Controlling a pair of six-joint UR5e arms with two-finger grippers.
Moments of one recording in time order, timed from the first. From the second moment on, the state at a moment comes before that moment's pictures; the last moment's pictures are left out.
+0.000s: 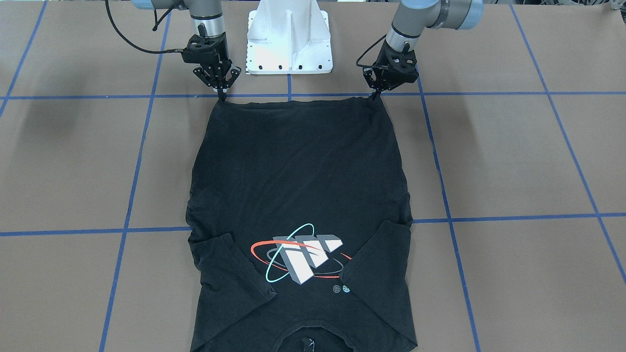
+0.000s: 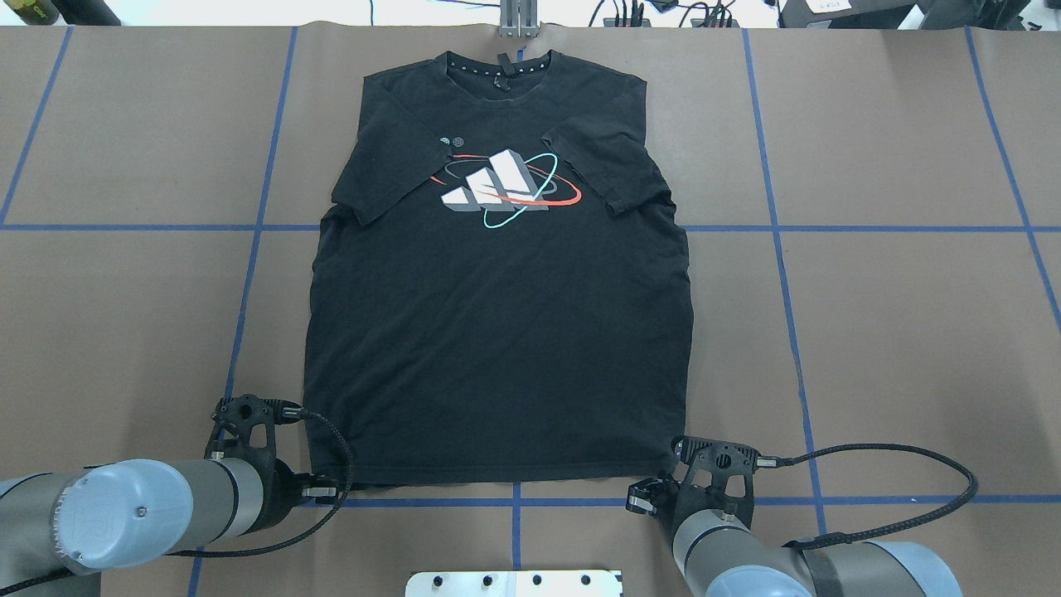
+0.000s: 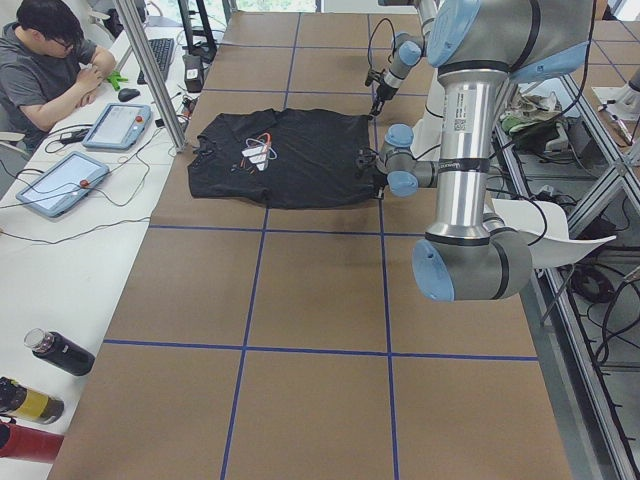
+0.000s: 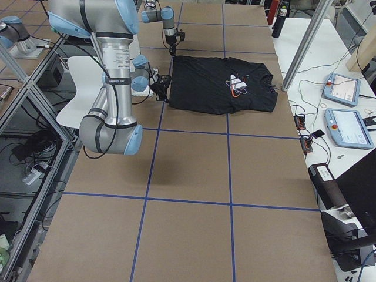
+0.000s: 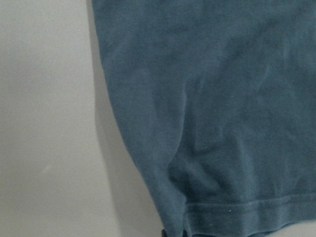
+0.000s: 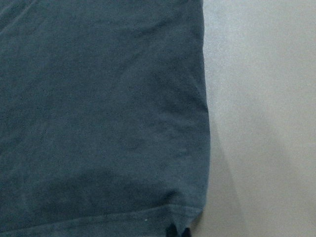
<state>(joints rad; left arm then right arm) -0.18 -1.61 -2.04 -2.03 -1.58 -1.40 -0.01 -1.40 2.06 -1.45 1.16 1.74</state>
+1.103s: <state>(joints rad) -0.29 -1.60 -2.39 -1.80 -1.77 -1.28 0.21 -1.42 2.43 -1.65 1.48 1.61</state>
